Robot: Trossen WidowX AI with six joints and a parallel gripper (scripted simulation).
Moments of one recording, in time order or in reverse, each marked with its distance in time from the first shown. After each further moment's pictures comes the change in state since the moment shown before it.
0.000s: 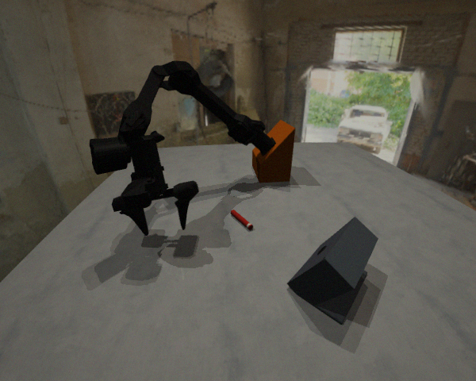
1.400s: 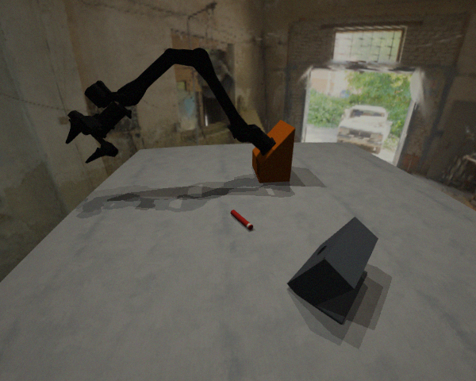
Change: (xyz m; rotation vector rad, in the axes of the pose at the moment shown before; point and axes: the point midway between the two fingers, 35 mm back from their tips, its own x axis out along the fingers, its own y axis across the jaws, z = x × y) arm -0.245 -0.289 -0.163 -0.216 -0.168 -0.988
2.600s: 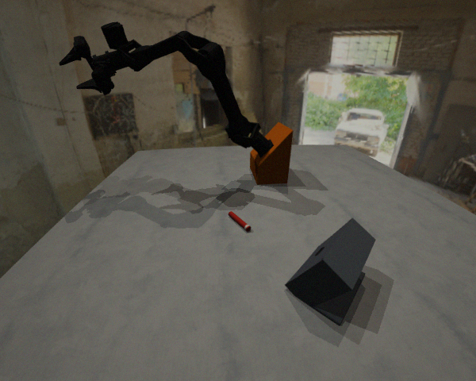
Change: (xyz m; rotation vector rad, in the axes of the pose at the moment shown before) arm -0.152 -0.167 0.019 -1.141 0.170 -0.368
